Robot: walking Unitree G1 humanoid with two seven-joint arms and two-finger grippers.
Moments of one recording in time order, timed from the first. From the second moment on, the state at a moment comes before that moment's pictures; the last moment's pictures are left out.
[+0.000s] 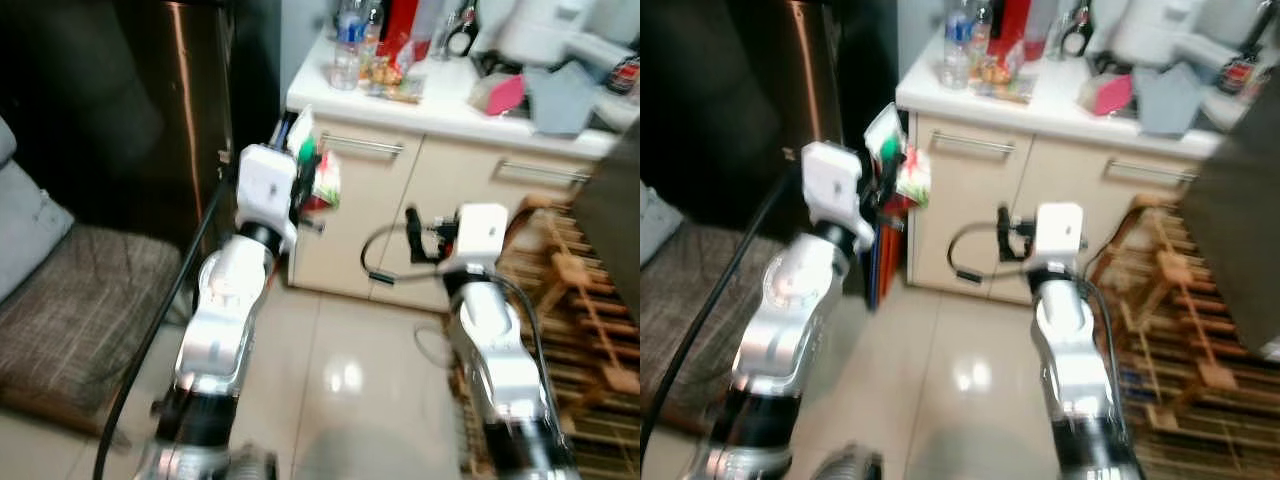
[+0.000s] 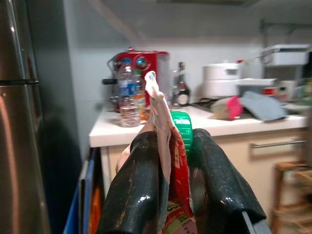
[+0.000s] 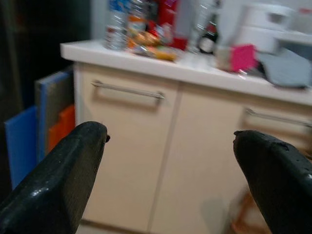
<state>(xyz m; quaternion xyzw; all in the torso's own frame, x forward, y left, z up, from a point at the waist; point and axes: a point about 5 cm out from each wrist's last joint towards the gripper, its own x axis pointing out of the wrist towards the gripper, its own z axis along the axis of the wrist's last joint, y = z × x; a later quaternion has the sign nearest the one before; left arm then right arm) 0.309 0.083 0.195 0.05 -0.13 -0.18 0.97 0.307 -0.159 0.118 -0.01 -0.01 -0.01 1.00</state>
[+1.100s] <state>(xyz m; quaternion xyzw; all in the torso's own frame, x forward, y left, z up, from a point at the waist) 0.315 0.089 0.149 0.06 -0.09 -0.19 0.98 0.295 -0.178 0.093 -0.02 0.02 -0.04 1.00</state>
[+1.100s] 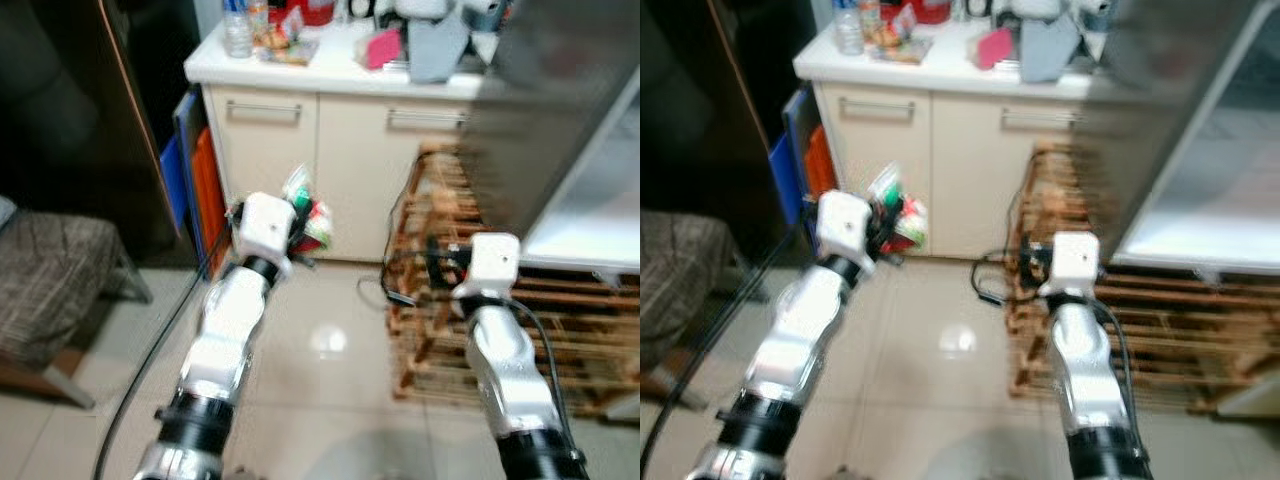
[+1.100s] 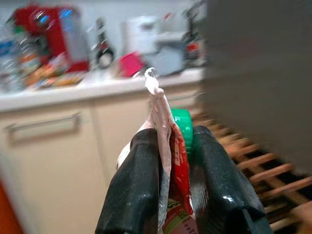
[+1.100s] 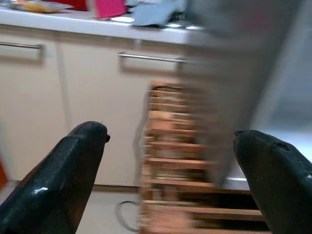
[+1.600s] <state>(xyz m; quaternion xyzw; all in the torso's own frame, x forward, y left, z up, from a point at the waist) 0.325 0.086 0.156 0.06 -0.10 -0.20 0.97 0.292 -0.184 0.097 -0.02 0.00 -0.05 1.00</state>
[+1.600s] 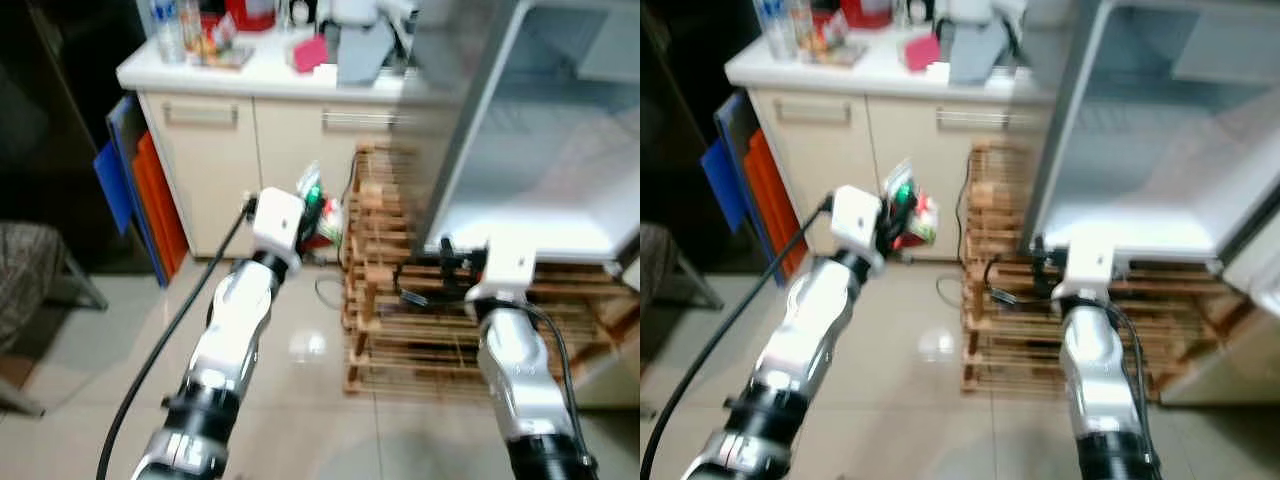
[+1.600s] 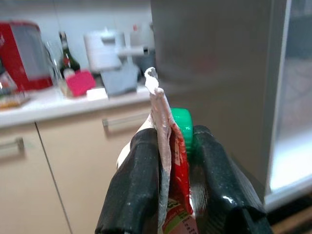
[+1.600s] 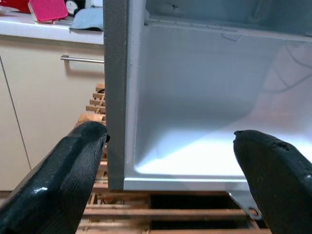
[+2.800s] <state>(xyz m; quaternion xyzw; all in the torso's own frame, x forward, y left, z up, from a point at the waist) 0.327 0.080 0.156 0.06 -0.11 -0.22 0.97 0.300 -0.139 0.098 -0.01 -0.02 0.05 1.00</state>
